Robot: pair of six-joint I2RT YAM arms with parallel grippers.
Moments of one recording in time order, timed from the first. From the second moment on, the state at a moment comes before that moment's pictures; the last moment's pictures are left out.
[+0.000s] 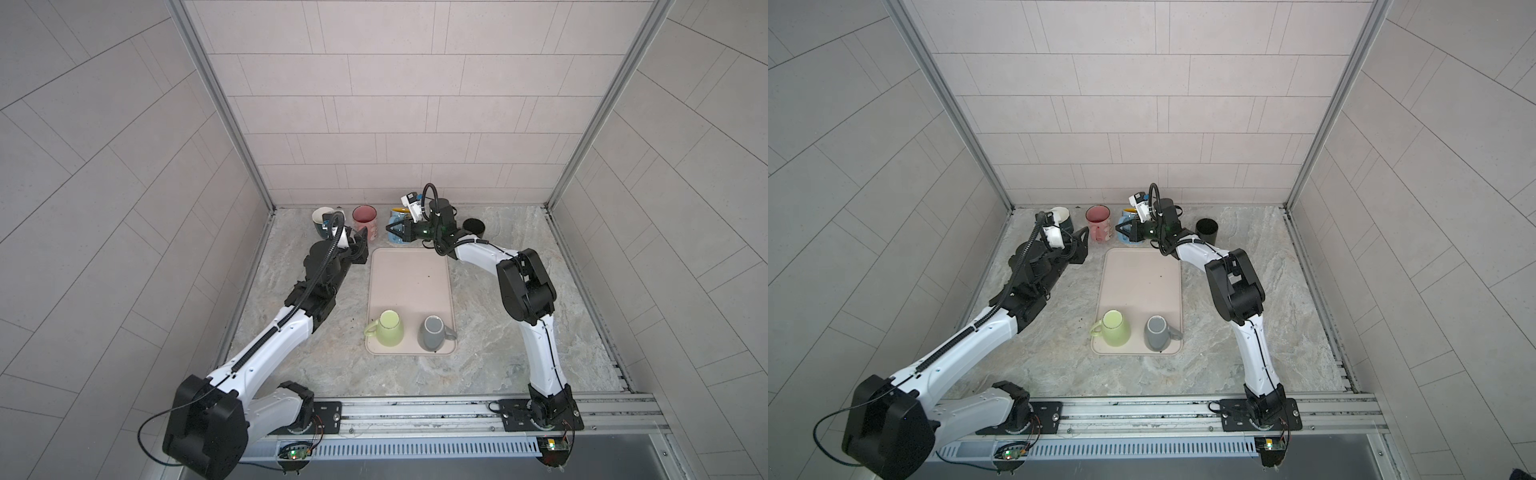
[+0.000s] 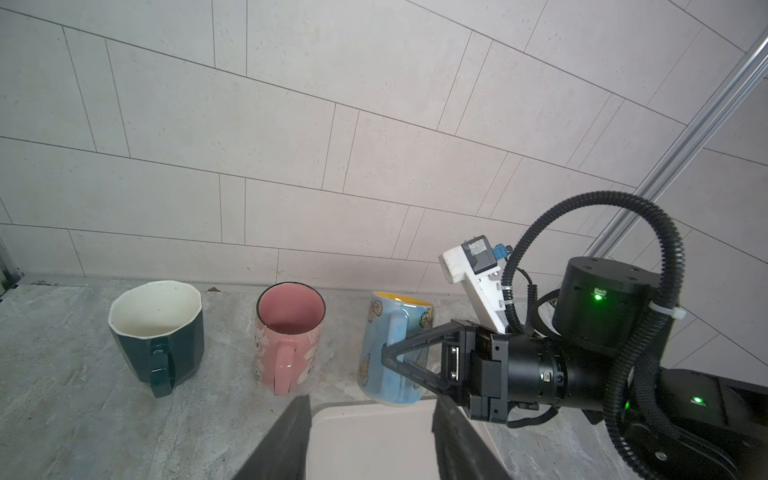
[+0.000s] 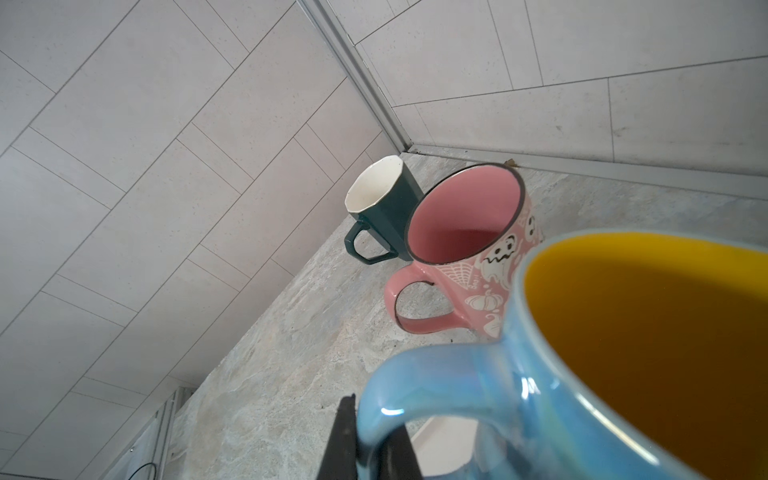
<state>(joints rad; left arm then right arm) -0.39 1.16 0.78 0.27 -0.12 -0.28 0.43 2.23 1.71 0.24 -0.68 0.42</state>
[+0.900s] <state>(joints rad) -0.33 1.23 0.81 0.26 -0.03 -0.32 0.40 2.41 1.86 0.22 -0.62 0.31</state>
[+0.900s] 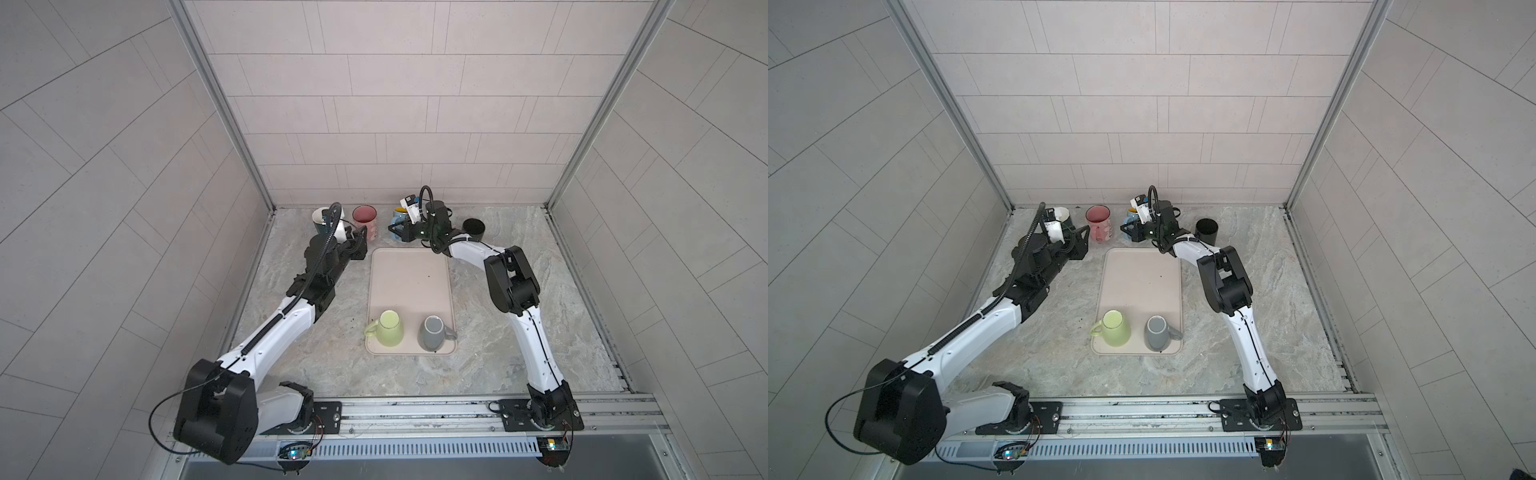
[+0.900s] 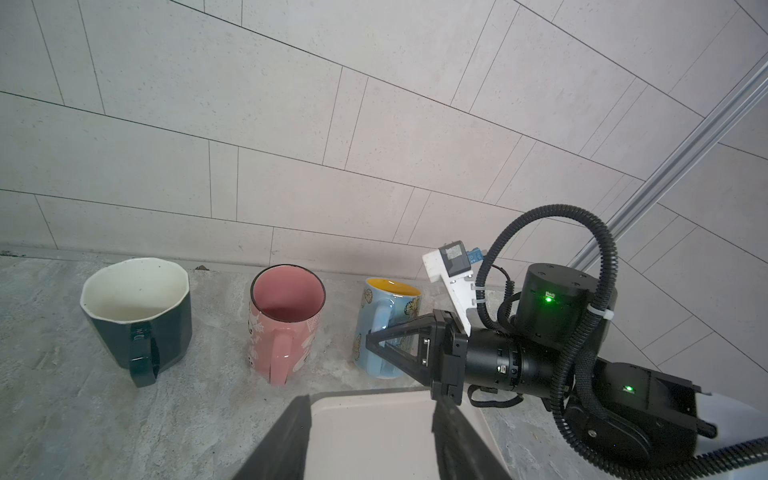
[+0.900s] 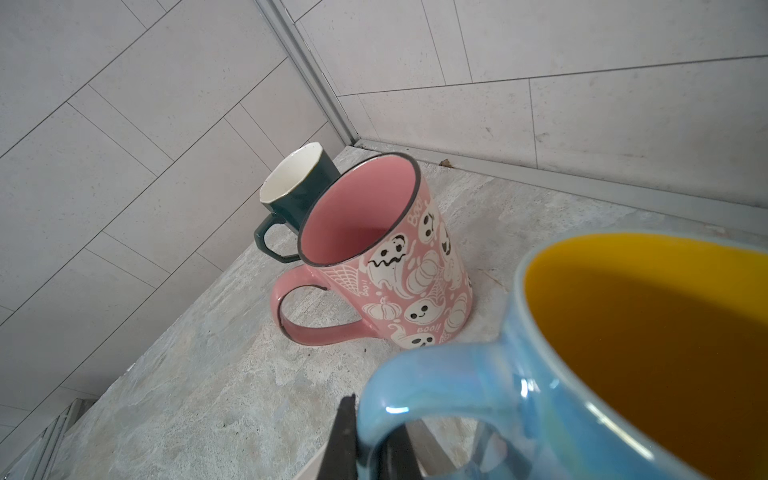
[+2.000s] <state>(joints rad) -0.33 1.27 0.82 0.26 0.01 -0.35 0.41 2.42 1.73 0.38 -0.61 0.25</state>
